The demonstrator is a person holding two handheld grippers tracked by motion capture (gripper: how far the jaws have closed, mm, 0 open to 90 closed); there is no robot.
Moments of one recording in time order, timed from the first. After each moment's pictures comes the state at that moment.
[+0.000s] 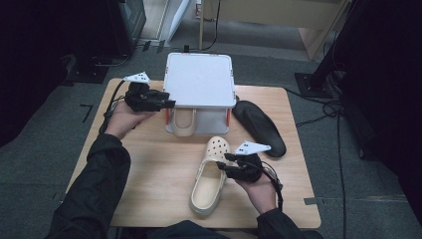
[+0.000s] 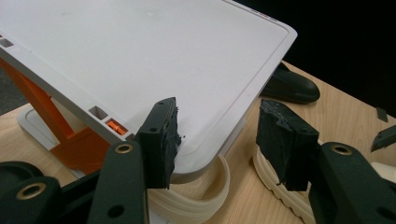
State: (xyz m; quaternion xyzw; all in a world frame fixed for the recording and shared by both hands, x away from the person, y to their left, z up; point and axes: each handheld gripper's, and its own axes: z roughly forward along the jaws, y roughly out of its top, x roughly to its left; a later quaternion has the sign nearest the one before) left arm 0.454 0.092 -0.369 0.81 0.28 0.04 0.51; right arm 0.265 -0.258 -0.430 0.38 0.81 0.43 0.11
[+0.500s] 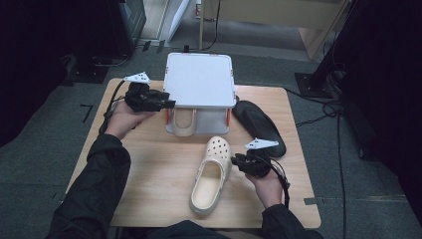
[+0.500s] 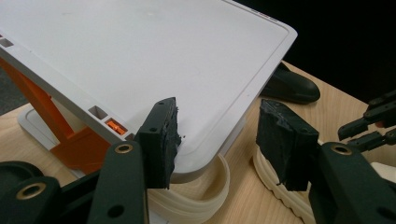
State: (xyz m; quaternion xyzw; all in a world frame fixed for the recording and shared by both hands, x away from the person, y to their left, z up) left arm 0.454 0.092 -0.369 0.82 0.28 0.05 0.51; right arm 0.287 -0.286 -0.458 0.46 0.80 0.37 0.11
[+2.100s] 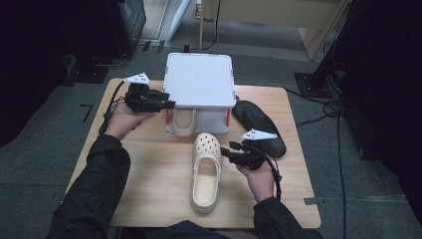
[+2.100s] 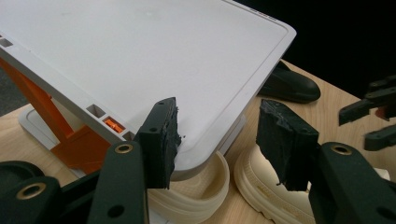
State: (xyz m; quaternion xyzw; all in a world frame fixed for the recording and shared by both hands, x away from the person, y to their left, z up) left arm 0.452 0.092 -0.369 0.82 0.28 0.05 0.51; right arm 0.298 -0.267 -0.433 0.45 0.76 0.45 0.10
